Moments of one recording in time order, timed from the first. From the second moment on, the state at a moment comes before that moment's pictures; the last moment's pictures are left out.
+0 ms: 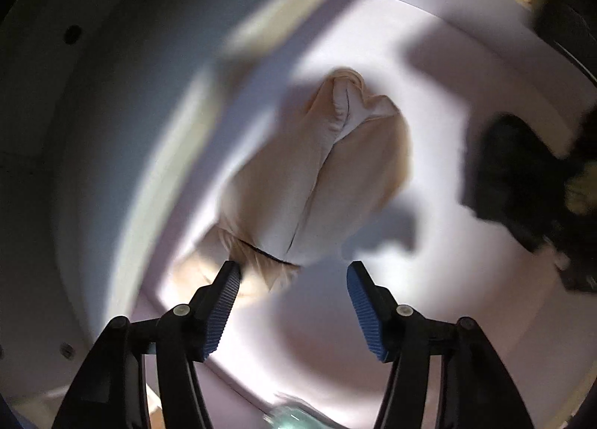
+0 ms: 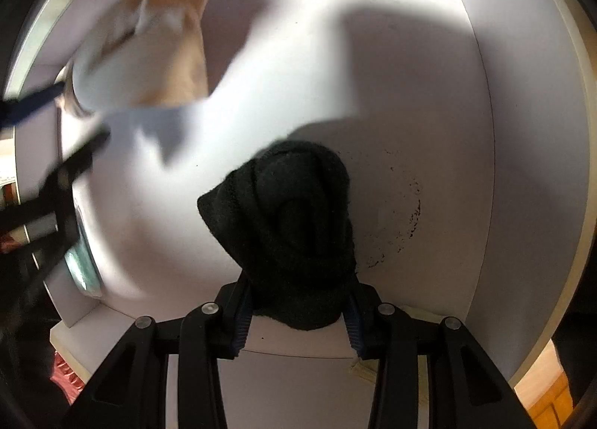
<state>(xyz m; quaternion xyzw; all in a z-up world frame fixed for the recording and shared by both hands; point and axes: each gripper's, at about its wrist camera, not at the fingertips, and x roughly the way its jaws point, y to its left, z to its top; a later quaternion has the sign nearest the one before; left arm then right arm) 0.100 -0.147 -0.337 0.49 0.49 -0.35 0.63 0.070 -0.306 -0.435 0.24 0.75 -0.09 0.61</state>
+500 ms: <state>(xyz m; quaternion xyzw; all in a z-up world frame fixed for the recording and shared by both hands) 0.104 -0.160 -0.337 0.57 0.40 -0.34 0.63 0.081 -0.326 -0.427 0.24 0.75 -0.08 0.61</state>
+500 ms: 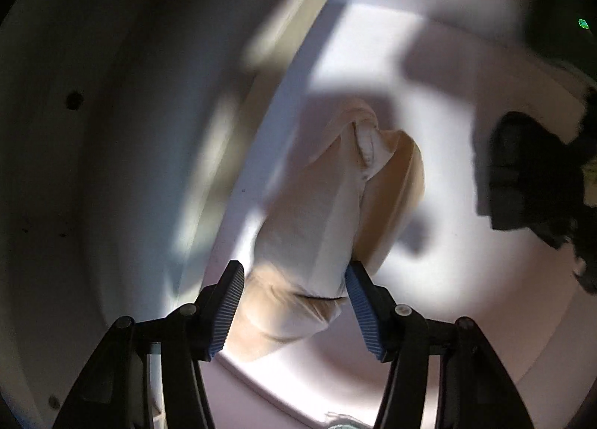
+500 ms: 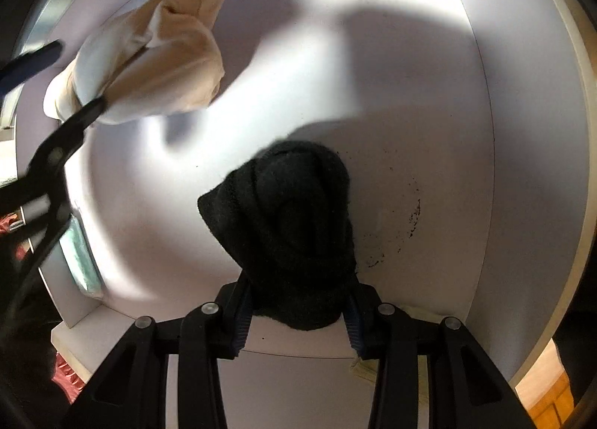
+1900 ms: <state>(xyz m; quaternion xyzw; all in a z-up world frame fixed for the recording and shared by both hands) 0.138 -0.080 -0.331 0.40 0.60 -0.35 0.60 0.072 -0.373 -0.400 0.26 0.75 -0.11 0.60</state>
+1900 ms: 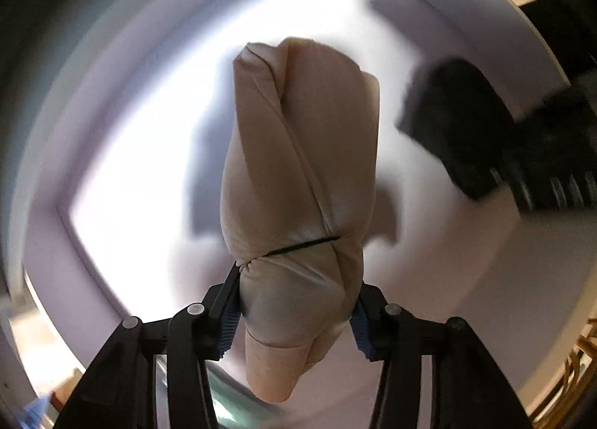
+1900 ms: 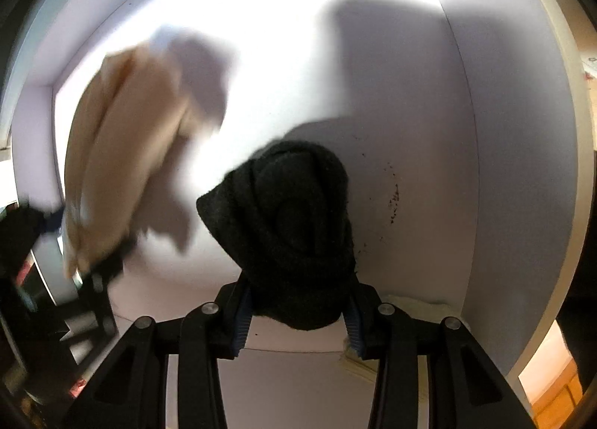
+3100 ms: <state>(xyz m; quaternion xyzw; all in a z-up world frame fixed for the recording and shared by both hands) 0.185 -0.153 -0.285 0.33 0.60 -0.36 0.64 0.083 -0.365 -0.383 0.26 0.75 -0.11 0.60</state>
